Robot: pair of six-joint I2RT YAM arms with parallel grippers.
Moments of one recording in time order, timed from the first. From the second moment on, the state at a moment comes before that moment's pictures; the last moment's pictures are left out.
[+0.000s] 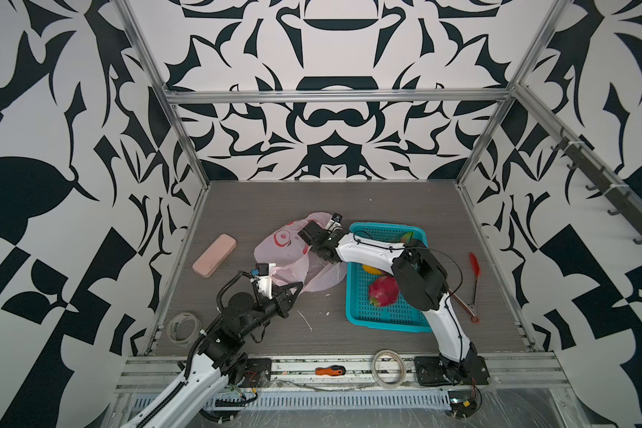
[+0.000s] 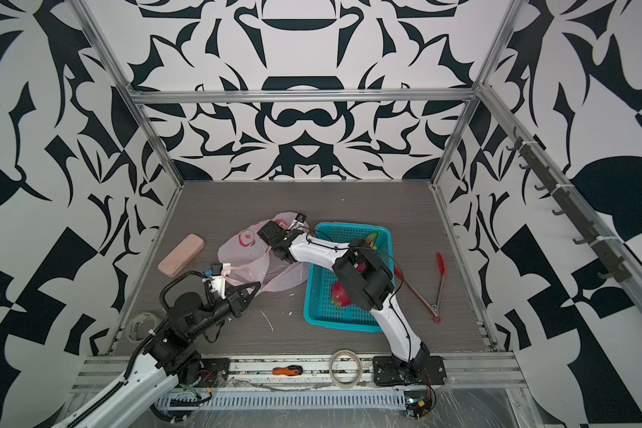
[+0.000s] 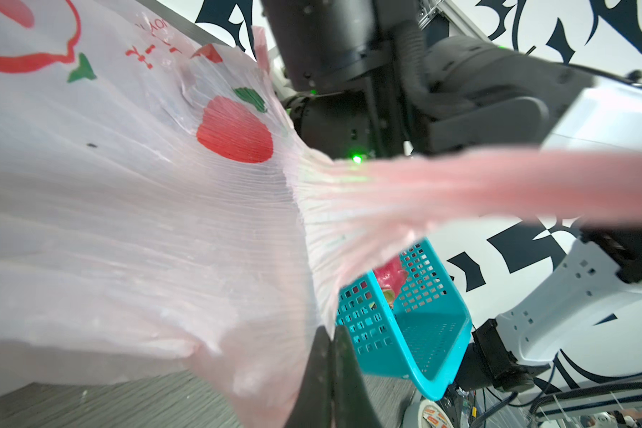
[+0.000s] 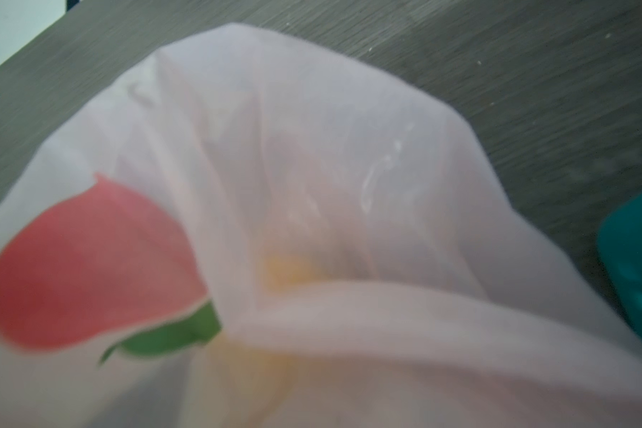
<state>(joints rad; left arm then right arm) -0.62 0.35 0.08 0.11 0.28 -0.73 0.86 2.24 1.71 -0.51 0.47 1.20</state>
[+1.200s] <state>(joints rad) -0.62 0.79 0.13 0.42 -0.05 -0.61 1.01 1.92 1.46 -0.44 0.37 1.11</state>
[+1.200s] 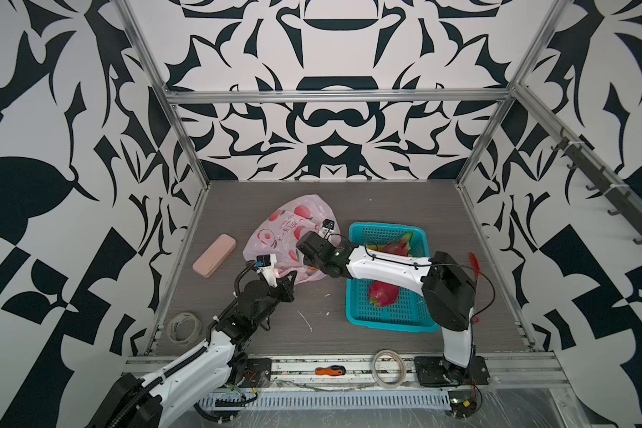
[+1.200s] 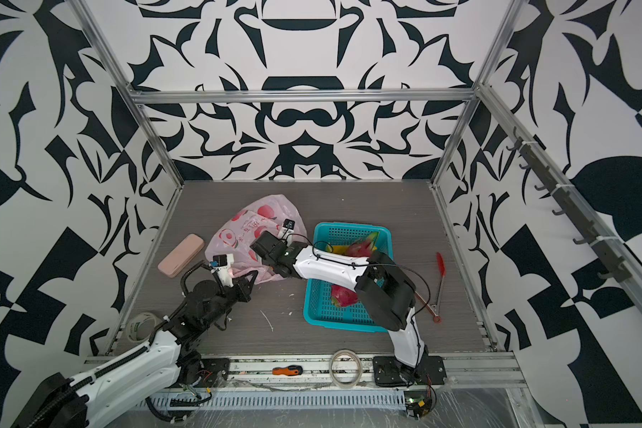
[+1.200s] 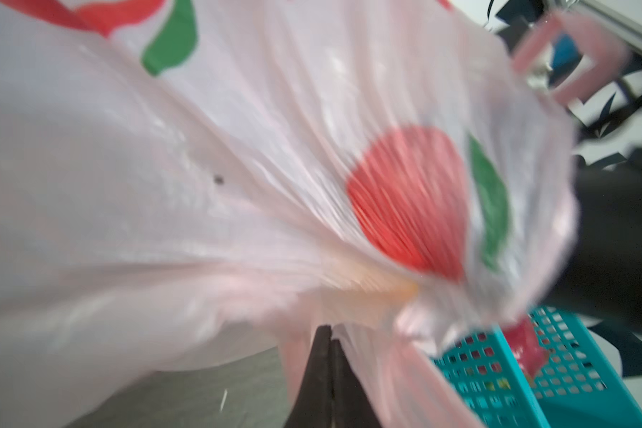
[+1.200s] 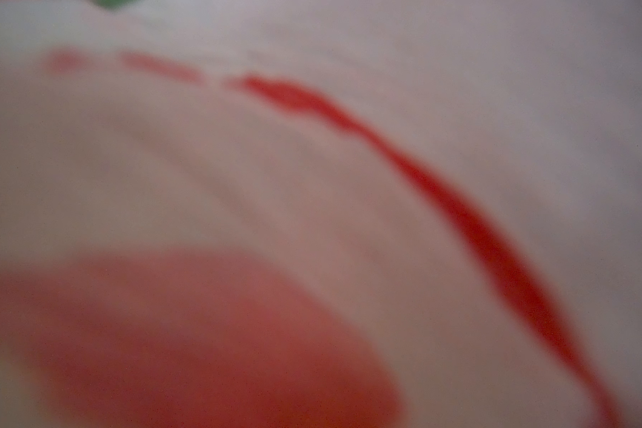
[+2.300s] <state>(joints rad) -0.61 0.98 0.37 0.45 -0.10 -0.49 1.01 1.33 1.14 -0.78 0.53 1.03</state>
